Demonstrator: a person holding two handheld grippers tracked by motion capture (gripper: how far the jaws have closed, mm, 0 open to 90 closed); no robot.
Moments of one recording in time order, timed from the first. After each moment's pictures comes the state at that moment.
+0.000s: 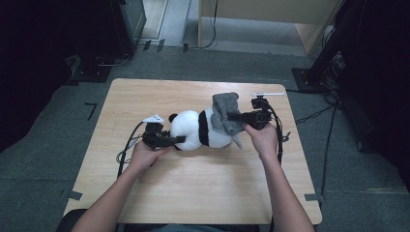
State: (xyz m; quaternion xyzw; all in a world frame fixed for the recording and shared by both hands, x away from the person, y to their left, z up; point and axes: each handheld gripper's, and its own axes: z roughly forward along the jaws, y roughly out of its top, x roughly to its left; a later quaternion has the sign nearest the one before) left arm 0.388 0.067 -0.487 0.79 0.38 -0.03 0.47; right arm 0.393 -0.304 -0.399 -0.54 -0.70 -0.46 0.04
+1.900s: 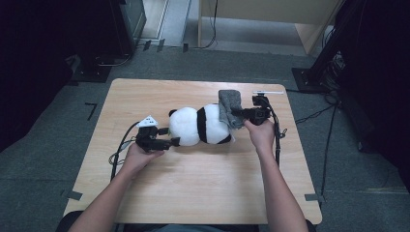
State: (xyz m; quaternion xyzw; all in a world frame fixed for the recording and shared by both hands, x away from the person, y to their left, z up) left arm 0.378 0.082 -0.490 0.79 0.37 0.04 0.49; right arm 0.423 -0.311 -0.425 -0.57 -0.68 -0.46 0.00
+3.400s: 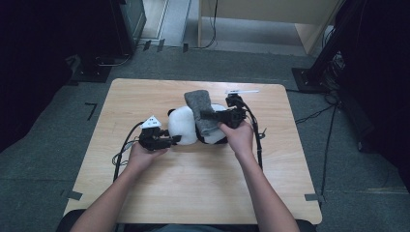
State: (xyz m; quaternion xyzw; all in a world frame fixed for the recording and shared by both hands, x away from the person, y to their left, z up) left arm 0.380 0.075 -0.494 0.79 0.36 0.05 0.49; right arm 0.398 -0.217 -0.392 -0.47 -0.72 -0.51 0.08
